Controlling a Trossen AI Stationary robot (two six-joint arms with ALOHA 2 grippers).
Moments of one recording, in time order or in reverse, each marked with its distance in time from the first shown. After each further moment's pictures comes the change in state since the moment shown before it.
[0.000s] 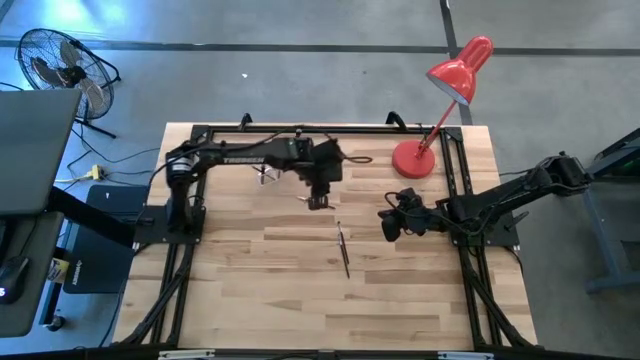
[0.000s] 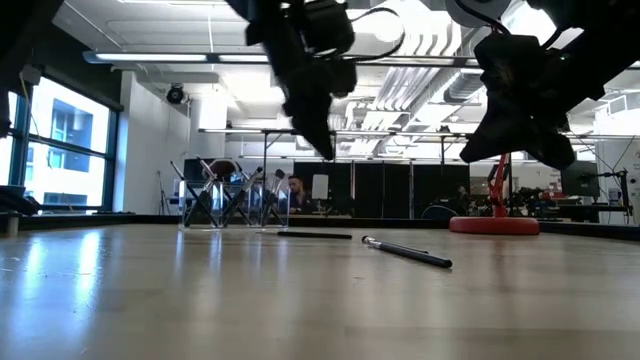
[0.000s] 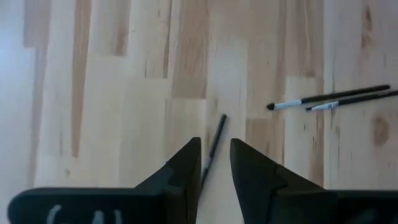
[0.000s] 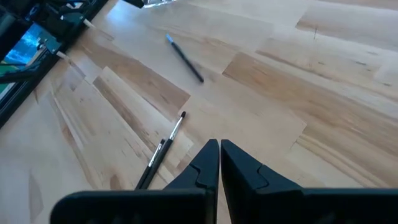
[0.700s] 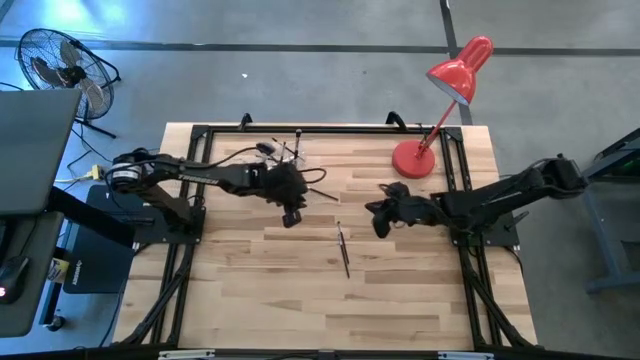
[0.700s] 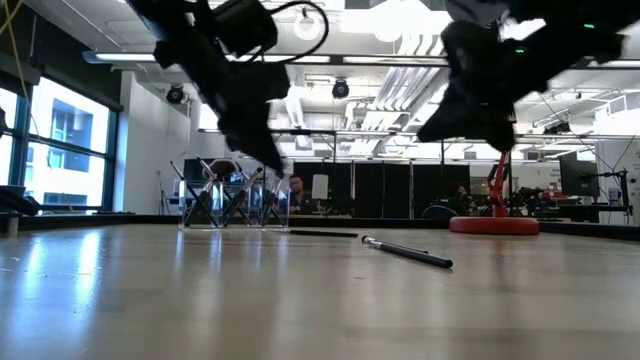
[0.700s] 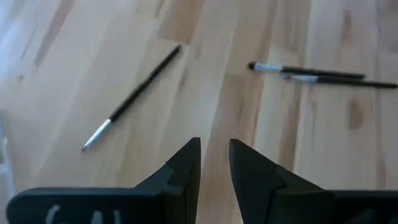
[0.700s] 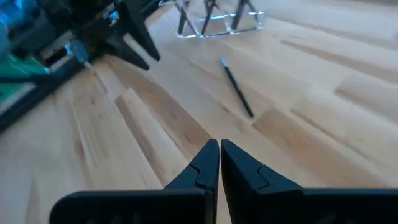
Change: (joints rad) left arm -0.081 -0.395 -0.710 0.542 -0.047 -0.299; right arm -0.099 0.100 0.057 0.204 -0.058 -0.286
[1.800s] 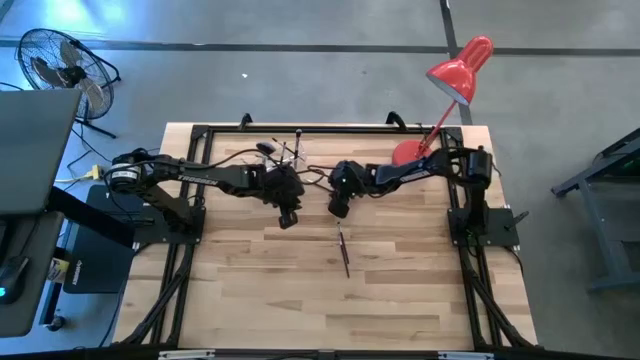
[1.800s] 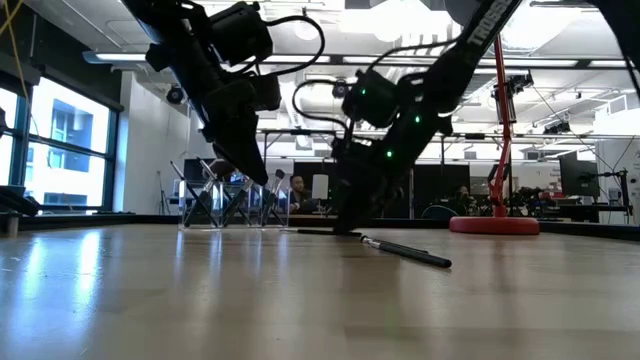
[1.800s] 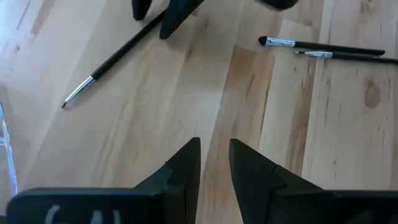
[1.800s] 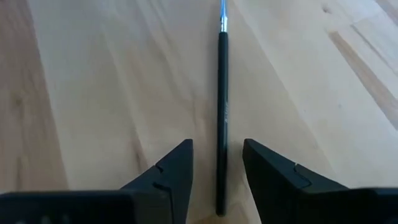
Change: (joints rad) left arm 0.000 -0.013 -0.036 -0.039 0.000 0.001; right arm -0.392 0.772 0.523 -0.074 -0.390 -0.625
